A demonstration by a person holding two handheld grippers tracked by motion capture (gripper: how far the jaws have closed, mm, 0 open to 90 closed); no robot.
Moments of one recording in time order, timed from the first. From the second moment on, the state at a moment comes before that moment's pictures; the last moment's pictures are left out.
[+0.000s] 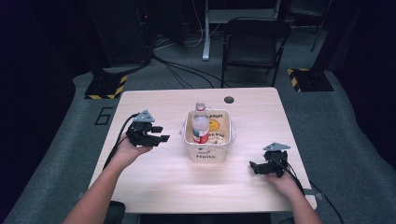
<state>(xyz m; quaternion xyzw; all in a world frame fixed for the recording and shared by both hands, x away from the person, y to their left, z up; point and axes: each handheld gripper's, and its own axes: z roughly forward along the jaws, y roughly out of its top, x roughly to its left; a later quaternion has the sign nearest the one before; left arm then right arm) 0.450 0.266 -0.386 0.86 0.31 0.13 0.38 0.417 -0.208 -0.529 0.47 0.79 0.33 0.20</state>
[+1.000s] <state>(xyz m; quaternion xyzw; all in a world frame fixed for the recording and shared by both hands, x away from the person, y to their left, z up) 0.435 0.323 -0.463 0.83 0.38 0.13 0.38 0.418 -0.209 -0.529 0.47 0.79 0.33 0.20</state>
